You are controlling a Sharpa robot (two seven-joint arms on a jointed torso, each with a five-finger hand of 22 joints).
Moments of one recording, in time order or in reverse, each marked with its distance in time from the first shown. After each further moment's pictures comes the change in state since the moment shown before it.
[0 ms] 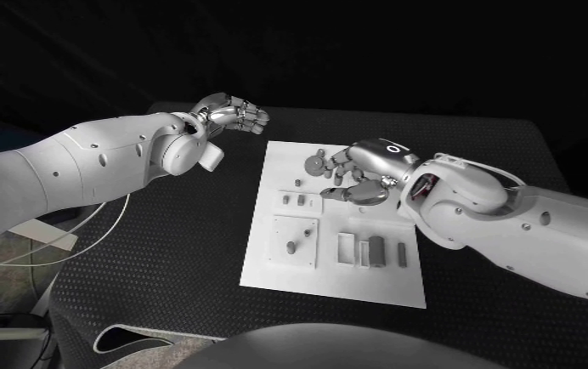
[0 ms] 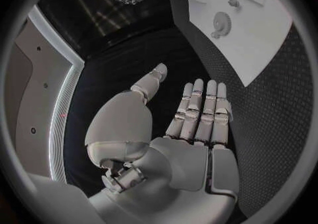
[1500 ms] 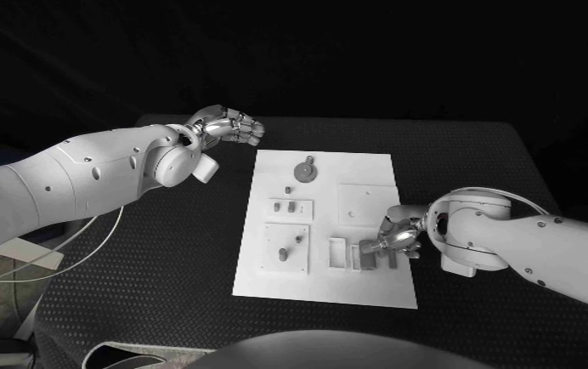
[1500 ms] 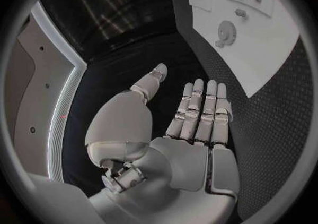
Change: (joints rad) left arm -0.013 0.005 -0.001 -0.001 -0.006 0.037 0.000; left_hand 0.000 0.000 0.000 0.000 0.000 0.000 0.000 0.000 0.000 0.000 0.000 0.000 -0.006 0.000 0.000 -0.004 0.000 0.000 -0.004 0.004 0.000 -0.004; right arm -0.031 -0.078 -0.091 -0.065 0.422 0.473 -0.401; right_hand -0.083 -0.038 -0.050 0.191 0.007 0.081 -0.088 0.045 0.215 -0.094 -0.093 0.849 0.927 0.006 -0.087 0.216 0.160 0.016 0.015 -0.051 0.081 0.000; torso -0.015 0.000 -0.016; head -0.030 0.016
